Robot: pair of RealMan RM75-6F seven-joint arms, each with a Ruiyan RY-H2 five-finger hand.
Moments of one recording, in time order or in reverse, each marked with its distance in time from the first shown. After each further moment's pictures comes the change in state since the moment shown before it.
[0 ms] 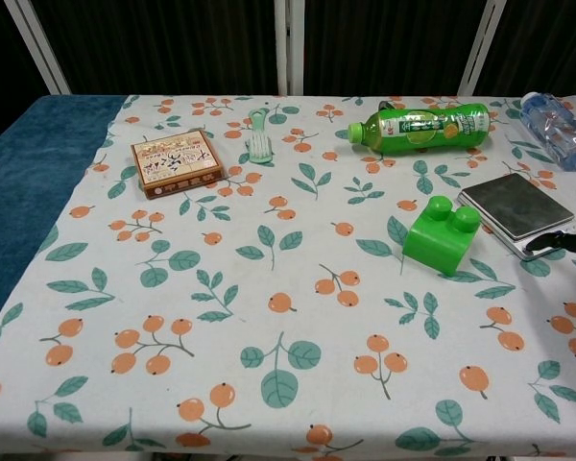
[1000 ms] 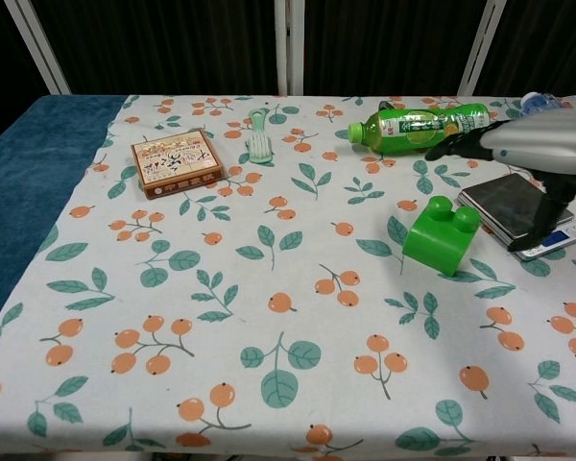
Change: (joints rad) left arm 0.002 0.012 -0.001 -0.009 0.000 0.007 -0.015; right arm 0.166 -0.097 0.158 0.069 -0.047 -0.034 -0.097
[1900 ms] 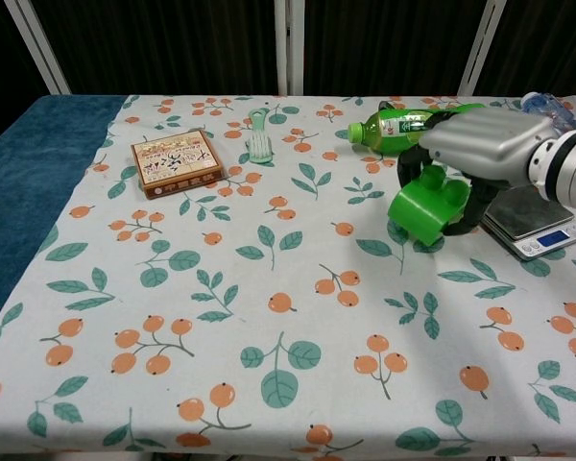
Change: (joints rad) left arm 0.010 0.001 -0.001 0.019 -0.003 0.011 -0.030; right arm 0.062 -0.191 -0.015 0.196 -0.077 0.128 0.023
